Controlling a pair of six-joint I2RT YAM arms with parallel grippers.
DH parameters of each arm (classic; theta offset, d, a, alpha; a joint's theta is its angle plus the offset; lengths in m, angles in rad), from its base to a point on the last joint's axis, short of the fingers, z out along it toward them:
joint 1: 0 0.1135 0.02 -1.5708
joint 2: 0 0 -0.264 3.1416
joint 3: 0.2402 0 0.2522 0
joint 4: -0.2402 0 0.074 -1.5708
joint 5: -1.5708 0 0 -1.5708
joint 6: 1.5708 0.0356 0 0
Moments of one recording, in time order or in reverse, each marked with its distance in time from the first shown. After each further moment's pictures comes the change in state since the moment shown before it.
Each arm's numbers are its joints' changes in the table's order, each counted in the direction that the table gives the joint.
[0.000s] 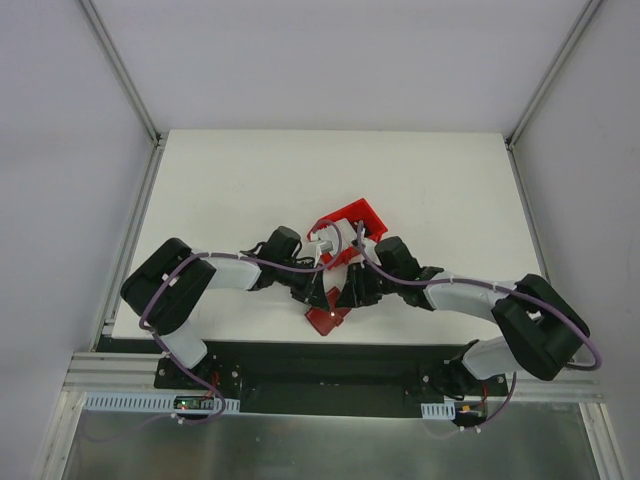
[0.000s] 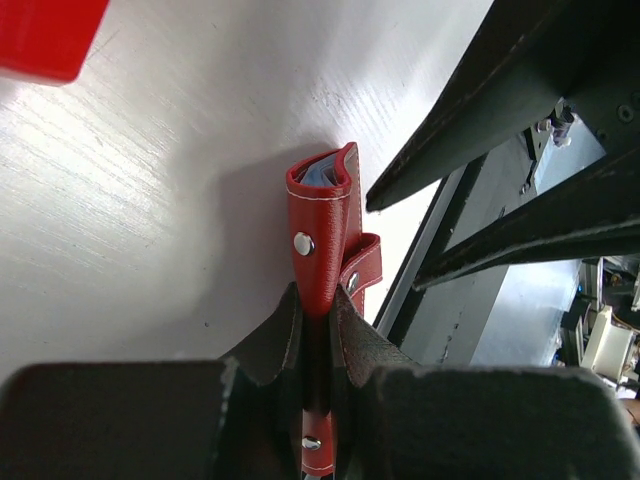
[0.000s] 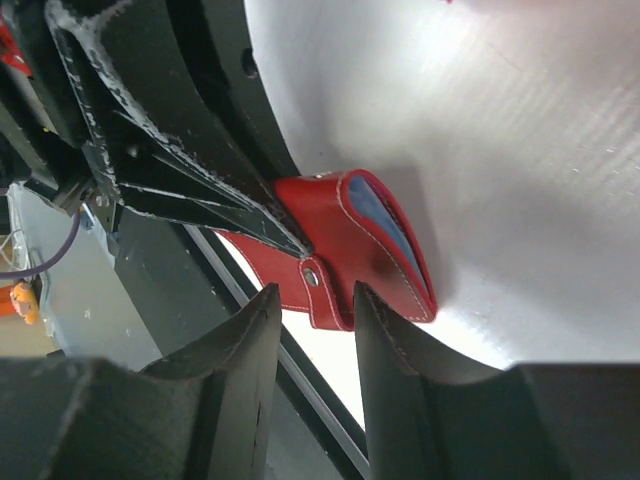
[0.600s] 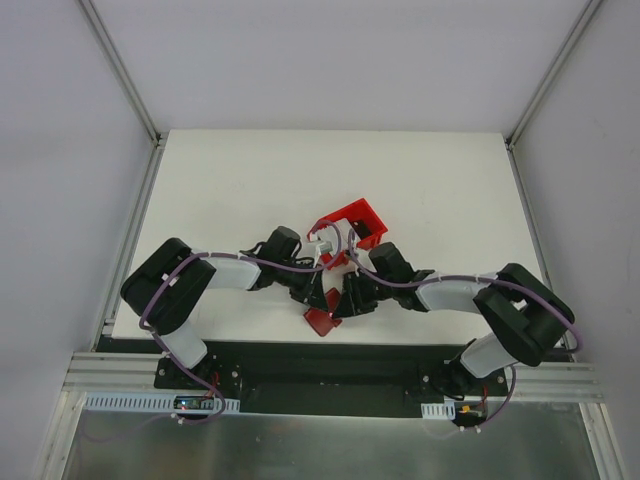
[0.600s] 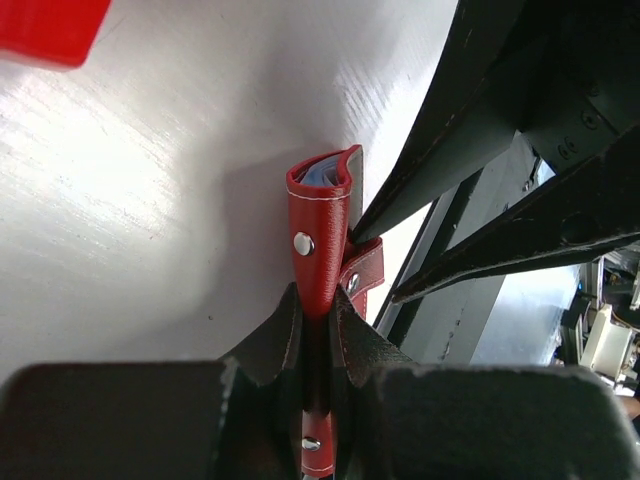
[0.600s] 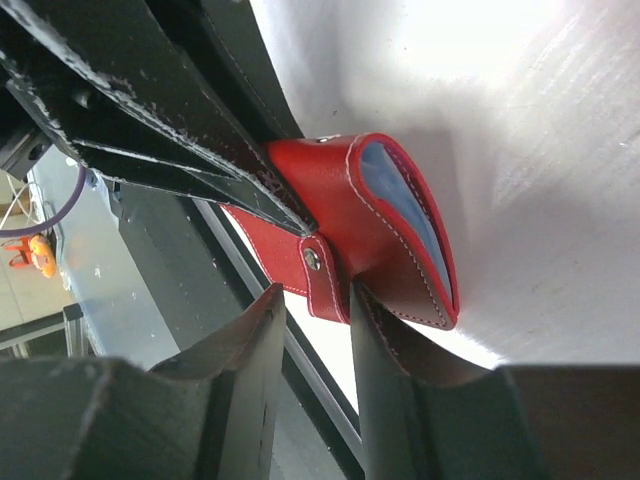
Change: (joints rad) left arm 0.001 0.001 0.002 -0.006 0.002 -0.002; right arm 0.034 0.095 -0.026 0.084 0.093 0.011
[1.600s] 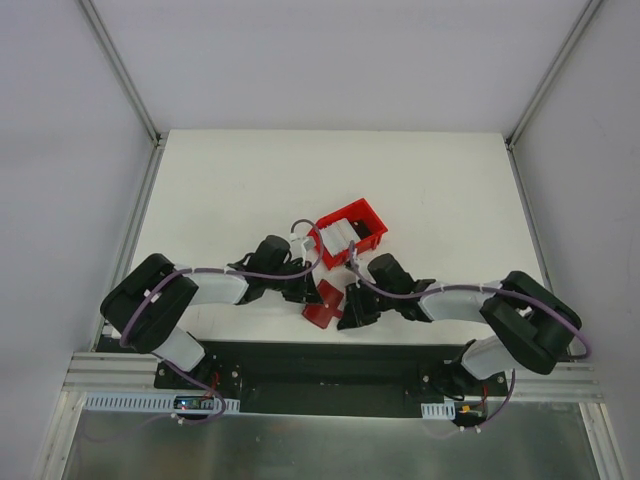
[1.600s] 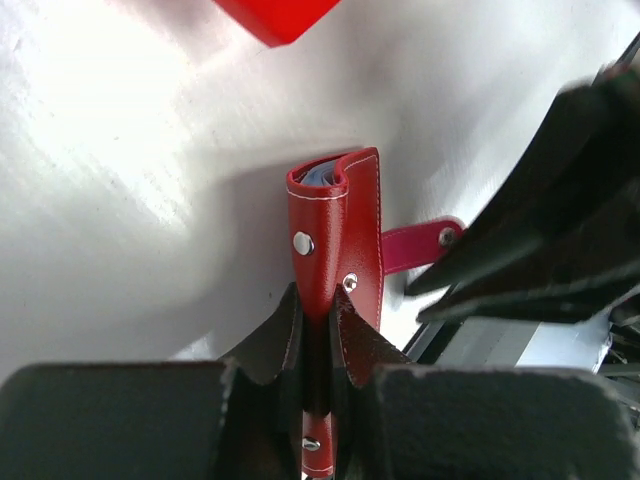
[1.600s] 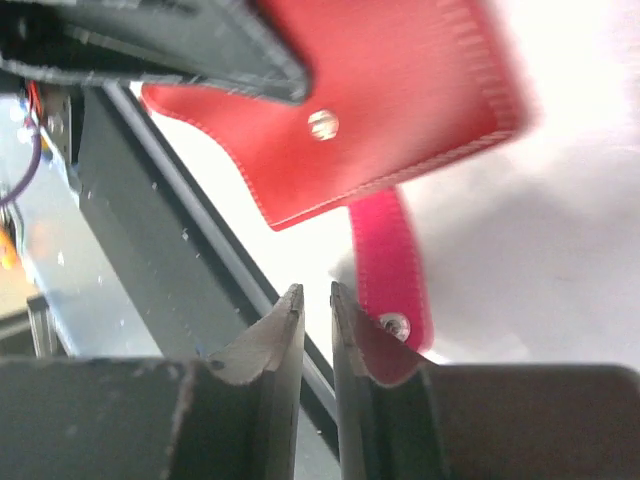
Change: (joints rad) left arm -0.006 -0.127 -0.130 0.116 0.270 -0.203; right arm 0.095 -0.016 -0.052 0.001 -0.044 -0.003
